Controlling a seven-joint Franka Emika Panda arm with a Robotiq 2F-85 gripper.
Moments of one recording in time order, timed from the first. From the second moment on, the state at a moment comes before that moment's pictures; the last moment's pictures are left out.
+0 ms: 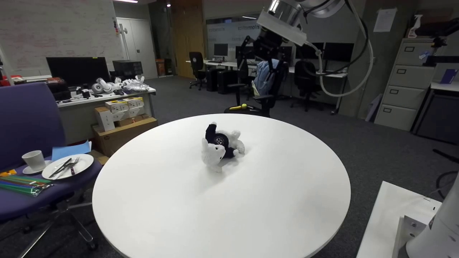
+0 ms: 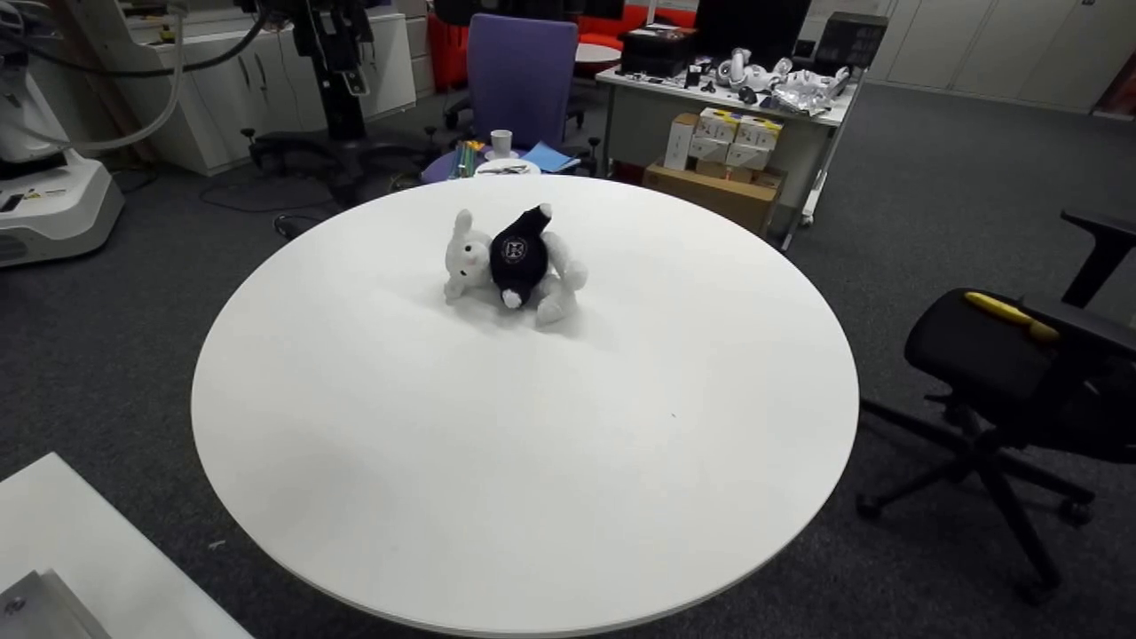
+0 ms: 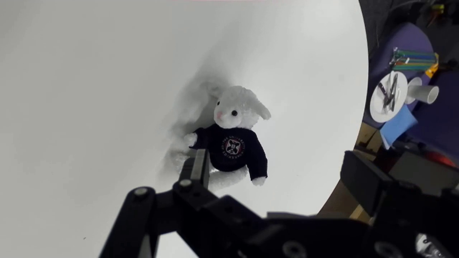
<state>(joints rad) 0.00 -0.21 0.02 -2.09 0.29 2.26 0.79</state>
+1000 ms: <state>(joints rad) 0.00 0.27 -0.02 -1.68 0.11 2.33 1.54</state>
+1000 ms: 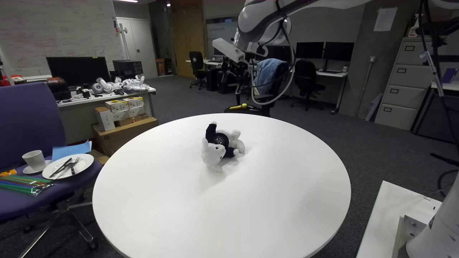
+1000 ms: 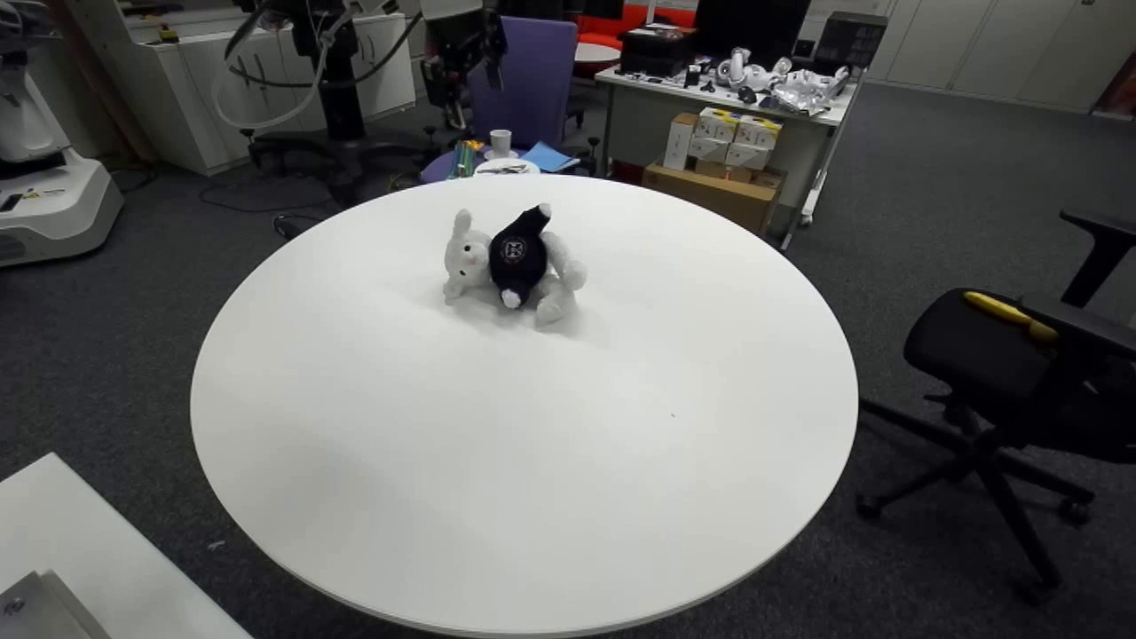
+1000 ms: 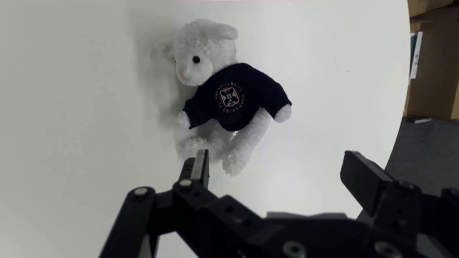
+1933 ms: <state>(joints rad) 0.00 0.40 -0.04 -1.63 0.21 2.27 1.43</state>
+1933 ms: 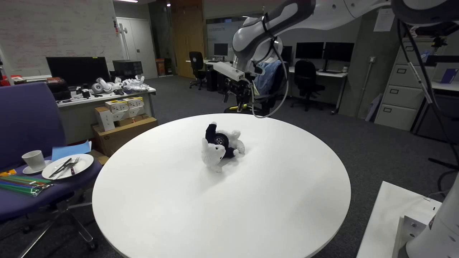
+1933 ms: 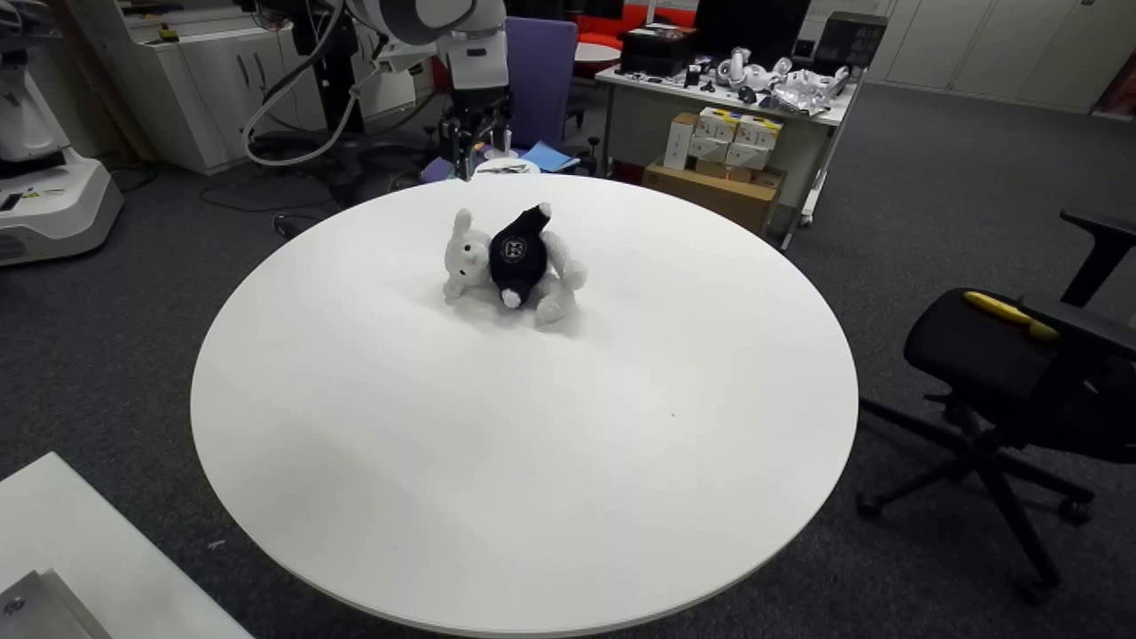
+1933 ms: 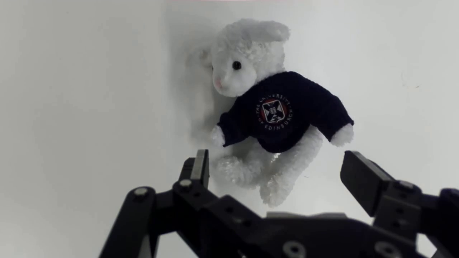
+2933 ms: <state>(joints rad) 0.01 0.58 0.00 -1.58 0.31 2.23 1.27</state>
